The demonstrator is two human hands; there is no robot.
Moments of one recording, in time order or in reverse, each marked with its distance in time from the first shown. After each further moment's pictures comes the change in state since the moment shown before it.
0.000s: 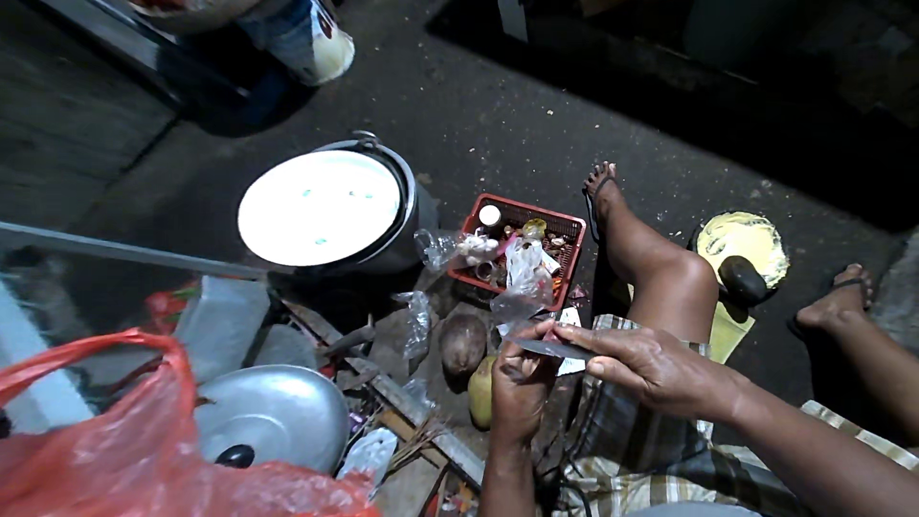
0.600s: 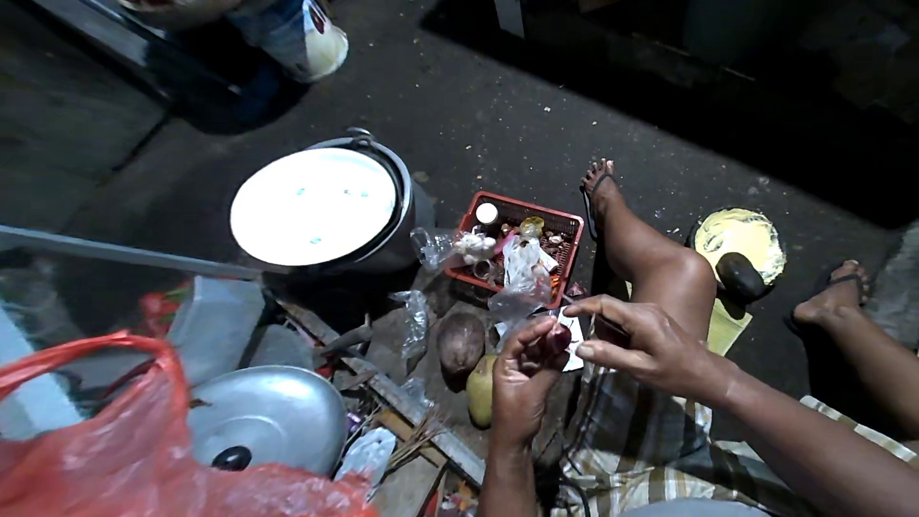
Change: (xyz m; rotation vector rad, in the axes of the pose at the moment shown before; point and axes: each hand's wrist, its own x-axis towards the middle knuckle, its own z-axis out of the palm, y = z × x) left_hand -0.003 -0.001 -0.001 0.022 -0.030 -0.033; right_hand 0.013 0.003 -0.002 0.099 0.200 0.021
